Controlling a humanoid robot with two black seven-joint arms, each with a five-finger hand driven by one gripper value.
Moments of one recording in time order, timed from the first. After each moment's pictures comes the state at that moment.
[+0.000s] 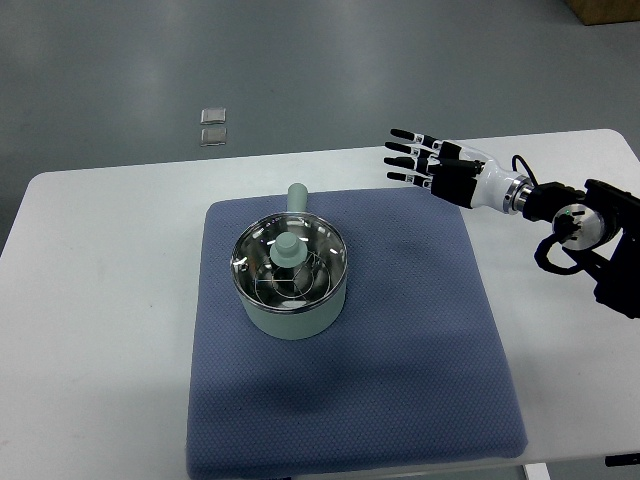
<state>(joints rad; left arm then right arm) 0.07 0.00 -0.04 -0.14 0.00 0.05 0.18 0.86 -0.30 0.48 0.61 0.00 0.54 0.03</state>
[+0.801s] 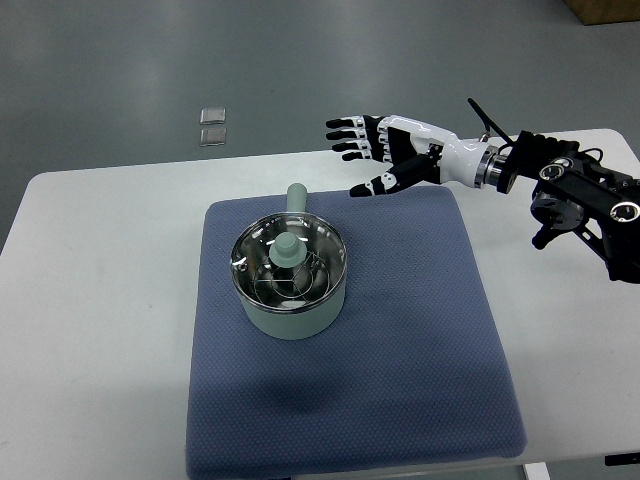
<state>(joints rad) 0.06 0.00 -0.04 -0.14 0.00 0.04 0.18 0.96 -0.32 0.48 0.81 -0.83 0.54 0.42</state>
